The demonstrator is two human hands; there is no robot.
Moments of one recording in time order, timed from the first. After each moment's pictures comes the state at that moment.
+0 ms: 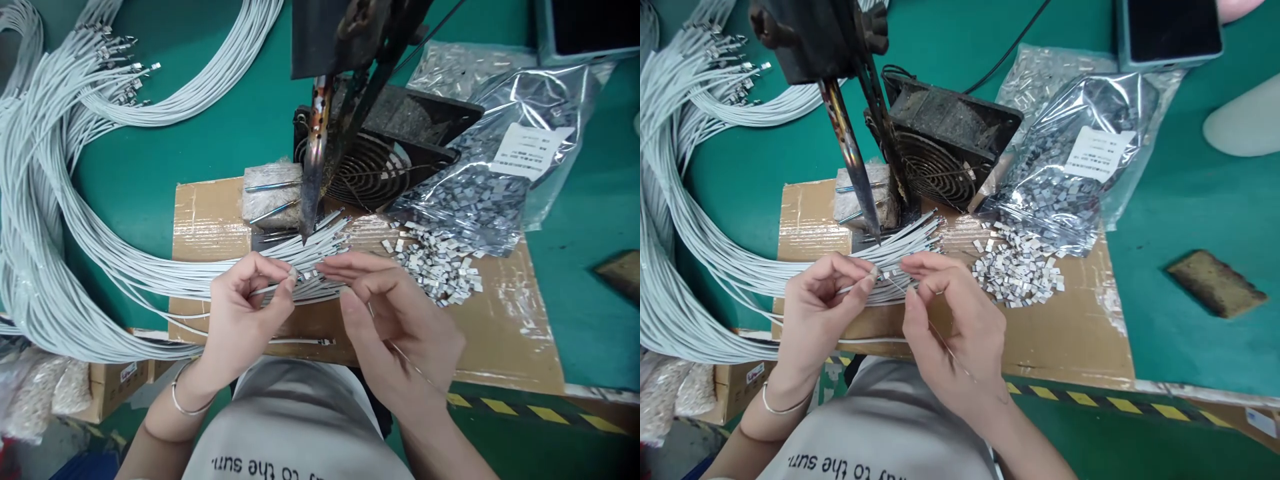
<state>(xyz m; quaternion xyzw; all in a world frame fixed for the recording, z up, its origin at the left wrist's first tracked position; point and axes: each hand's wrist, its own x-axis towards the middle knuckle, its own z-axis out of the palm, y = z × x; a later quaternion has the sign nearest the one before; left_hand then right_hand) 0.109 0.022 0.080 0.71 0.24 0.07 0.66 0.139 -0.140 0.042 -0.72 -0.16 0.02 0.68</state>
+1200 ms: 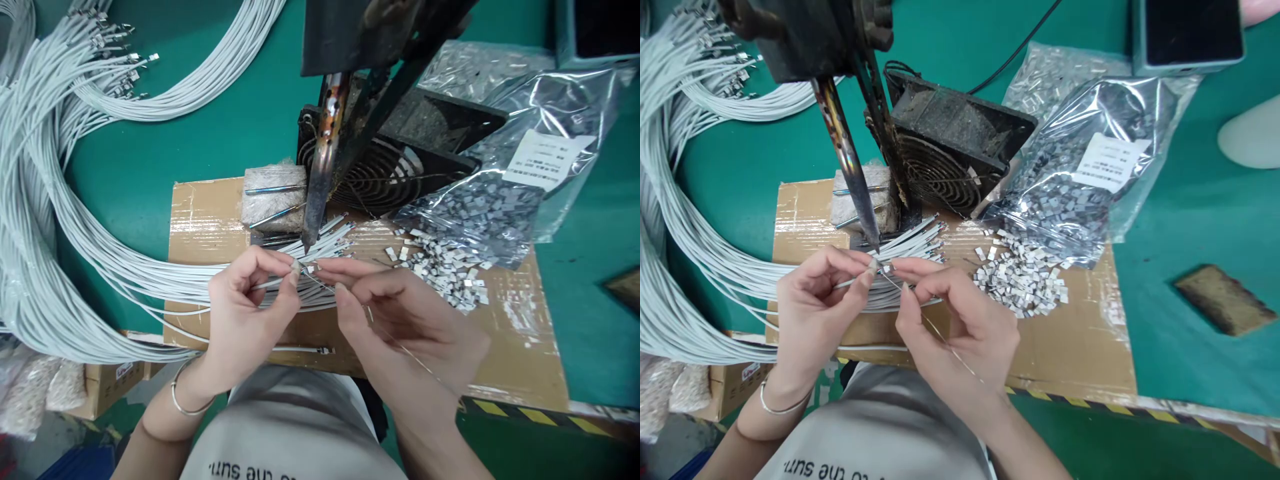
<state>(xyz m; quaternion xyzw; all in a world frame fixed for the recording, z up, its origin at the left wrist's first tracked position) 0.120 0.017 0.078 0.74 0.24 0.09 0.62 0.147 -0.130 0.048 -0.69 -0.10 0.02 0.72</state>
